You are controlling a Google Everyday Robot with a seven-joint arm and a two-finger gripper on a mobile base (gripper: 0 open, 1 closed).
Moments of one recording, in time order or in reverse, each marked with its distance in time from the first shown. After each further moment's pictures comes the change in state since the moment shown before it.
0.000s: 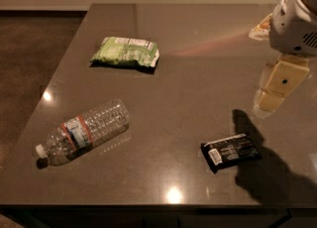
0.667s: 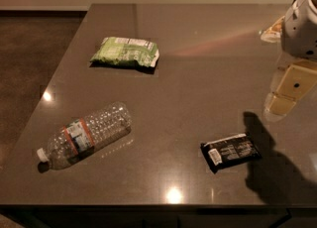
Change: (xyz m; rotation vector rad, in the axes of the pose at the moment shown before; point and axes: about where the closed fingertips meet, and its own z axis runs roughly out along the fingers) arm 0.021 0.002 -0.004 0.018 0.039 0.034
